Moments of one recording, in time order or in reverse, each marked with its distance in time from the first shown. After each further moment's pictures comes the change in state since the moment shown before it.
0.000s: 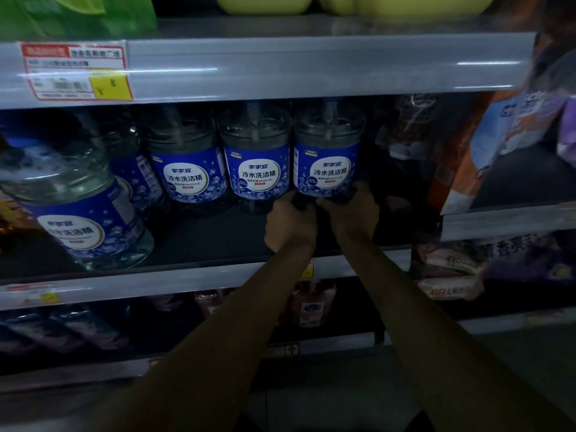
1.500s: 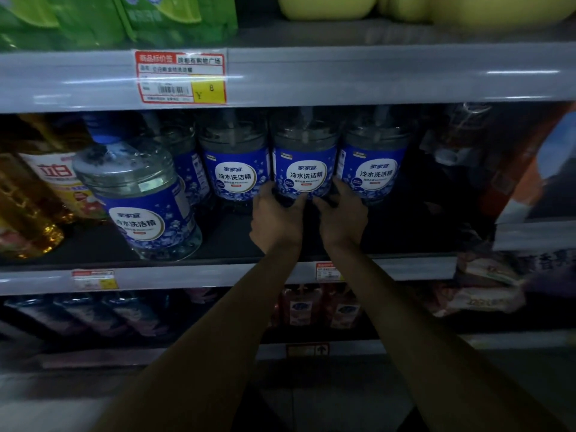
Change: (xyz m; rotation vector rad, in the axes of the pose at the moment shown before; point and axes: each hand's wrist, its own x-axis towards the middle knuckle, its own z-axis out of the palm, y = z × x) left_hand 0.032 -0.039 -0.072 0.029 0.273 0.053; right_hand -0.040 -0.022 0.080 0.023 -0.070 -0.198
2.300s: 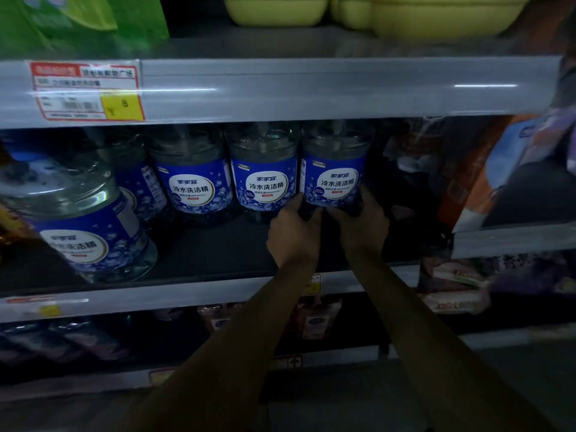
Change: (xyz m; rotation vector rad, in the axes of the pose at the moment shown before) left_hand -0.043 0.042 0.056 -0.019 -0.203 0.101; right_hand 0.039 0.043 -0.076 0.015 0.101 0.038
